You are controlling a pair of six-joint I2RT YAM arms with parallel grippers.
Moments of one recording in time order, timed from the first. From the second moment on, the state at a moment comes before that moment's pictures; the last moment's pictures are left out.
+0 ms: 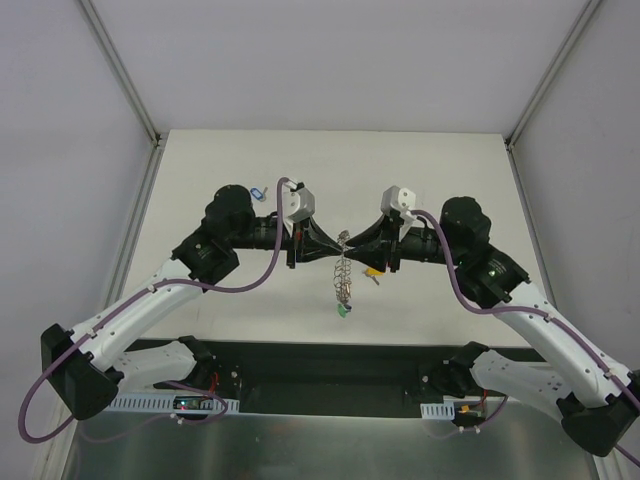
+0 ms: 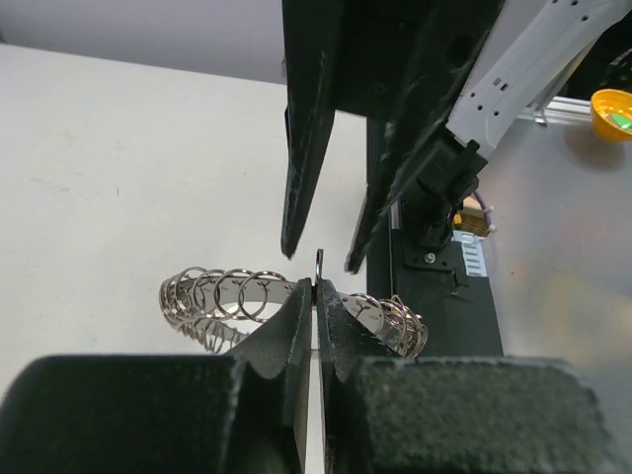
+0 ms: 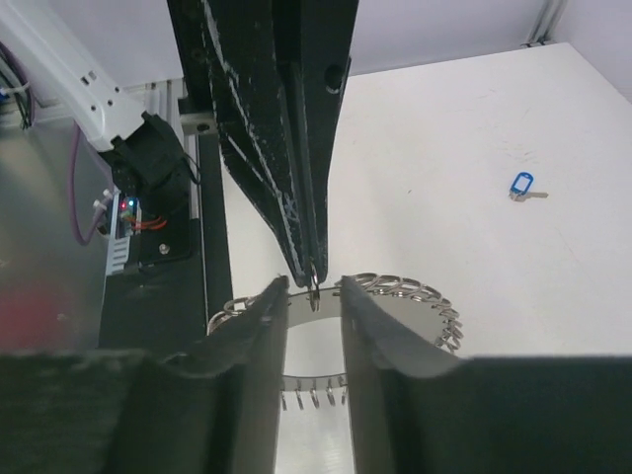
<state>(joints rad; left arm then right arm) -0.71 1.08 0.98 0.02 0.85 -0.09 0.71 0.93 0.98 -0.22 -0.70 -0.07</state>
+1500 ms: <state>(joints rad) -0.42 0.74 0.50 0.05 0.79 0.13 0.63 1.53 1.03 -0.55 -0.09 -0.14</state>
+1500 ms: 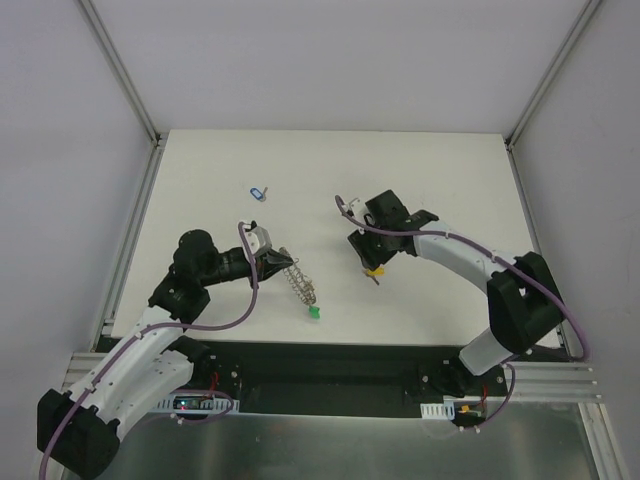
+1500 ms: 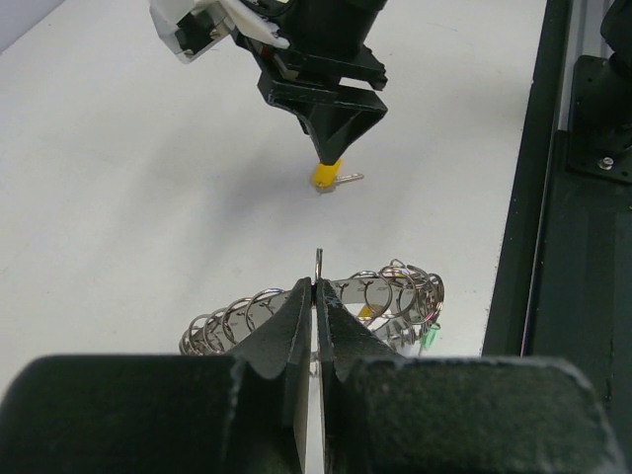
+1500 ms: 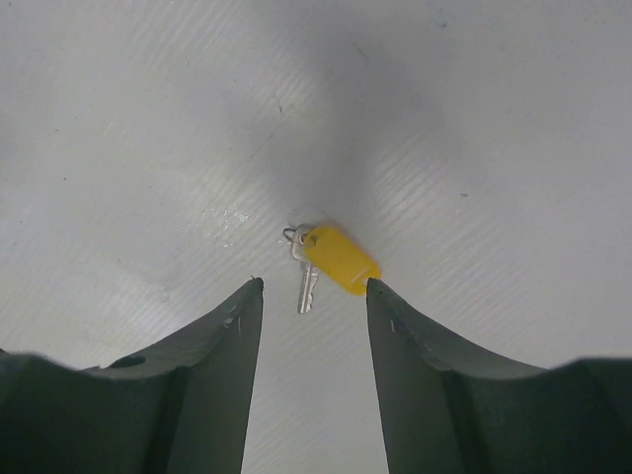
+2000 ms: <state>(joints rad) -0.46 0.71 0.50 -0.01 0.69 0.20 0.66 1.63 1.10 -0.62 -0.07 -0.05</state>
